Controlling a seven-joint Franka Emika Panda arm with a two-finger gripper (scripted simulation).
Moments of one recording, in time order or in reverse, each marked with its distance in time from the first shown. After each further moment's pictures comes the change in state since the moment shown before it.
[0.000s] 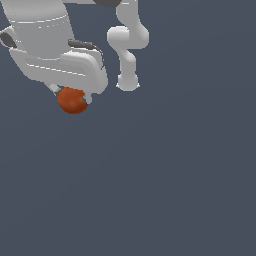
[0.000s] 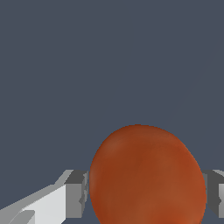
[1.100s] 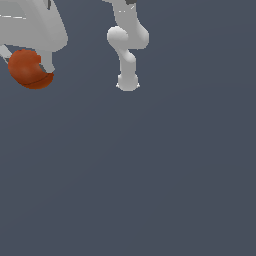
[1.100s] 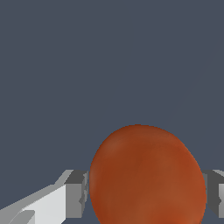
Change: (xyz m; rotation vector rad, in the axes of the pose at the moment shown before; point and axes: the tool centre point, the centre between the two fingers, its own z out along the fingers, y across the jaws) arm 0.029 0.046 -0.088 -0.001 -0.001 -0.001
